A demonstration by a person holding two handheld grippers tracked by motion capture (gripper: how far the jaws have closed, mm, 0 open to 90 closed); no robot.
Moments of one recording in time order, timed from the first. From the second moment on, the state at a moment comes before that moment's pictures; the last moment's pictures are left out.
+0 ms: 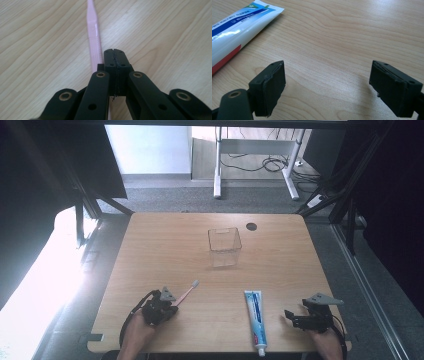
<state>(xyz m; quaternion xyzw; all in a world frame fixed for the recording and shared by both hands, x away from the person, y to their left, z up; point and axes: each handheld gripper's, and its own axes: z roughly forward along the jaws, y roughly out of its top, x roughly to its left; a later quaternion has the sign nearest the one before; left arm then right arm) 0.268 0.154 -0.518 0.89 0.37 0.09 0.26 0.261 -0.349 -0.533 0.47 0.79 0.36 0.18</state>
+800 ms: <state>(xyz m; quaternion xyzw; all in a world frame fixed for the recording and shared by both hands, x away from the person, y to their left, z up) 0.303 0.146 -0.501 0.91 0.36 0.06 0.21 0.261 -0.349 -0.534 0.47 0.79 0.36 0.18</state>
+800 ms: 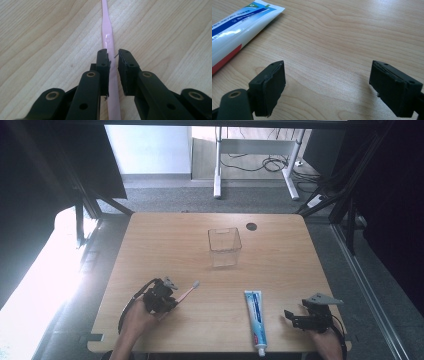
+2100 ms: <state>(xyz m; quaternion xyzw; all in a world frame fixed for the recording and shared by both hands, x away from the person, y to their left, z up) 0.340 0.113 -0.500 0.92 0.38 0.01 0.10 0.261 -0.349 -0.534 0.47 0.78 0.36 0.18</state>
